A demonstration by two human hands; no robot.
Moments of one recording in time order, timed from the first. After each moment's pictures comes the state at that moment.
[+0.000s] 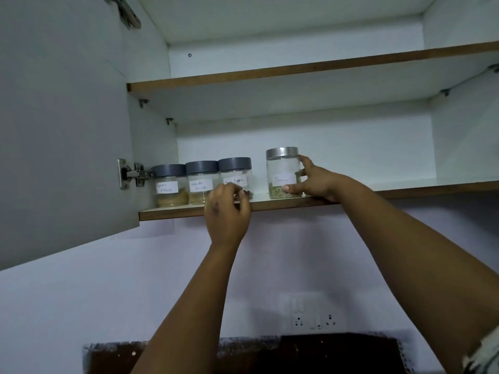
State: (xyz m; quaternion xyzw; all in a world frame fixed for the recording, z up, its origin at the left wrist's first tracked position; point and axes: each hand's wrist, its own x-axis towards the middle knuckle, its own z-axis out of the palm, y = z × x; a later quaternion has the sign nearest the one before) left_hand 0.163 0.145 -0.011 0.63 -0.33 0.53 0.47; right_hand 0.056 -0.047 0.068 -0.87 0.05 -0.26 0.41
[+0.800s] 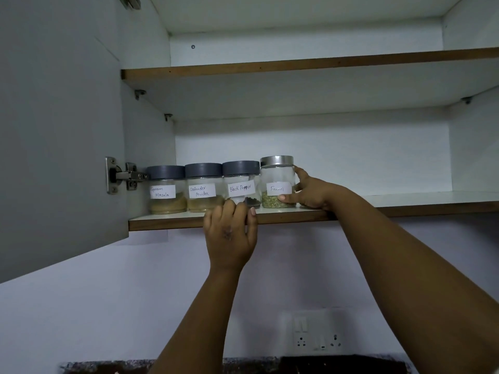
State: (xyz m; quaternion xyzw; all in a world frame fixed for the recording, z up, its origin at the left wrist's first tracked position) left_hand 0.218 0.129 -0.034 0.59 -0.29 0.68 0.33; right_hand 0.120 -0.051 0.075 -0.91 0.10 -0.23 0.33
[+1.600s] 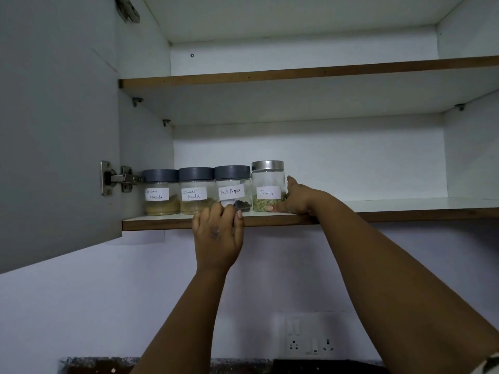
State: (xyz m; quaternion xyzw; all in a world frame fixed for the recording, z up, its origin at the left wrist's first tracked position) left_hand 0.208 0.132 -0.033 0.65 -0.28 0.64 0.30; right_hand 0.117 -0.046 0.076 -0.92 0.15 -0.22 0.28
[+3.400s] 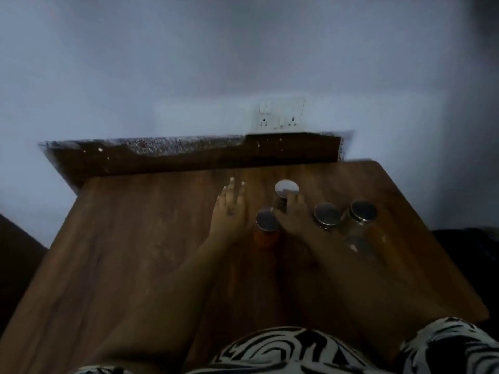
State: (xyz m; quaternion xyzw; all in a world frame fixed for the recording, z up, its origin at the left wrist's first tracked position) left_hand 0.077 0.206 -0.431 0.87 -0.43 0.06 0.21; right_hand -0.028 0.044 -0.437 -0.90 0.32 -0.12 0.28
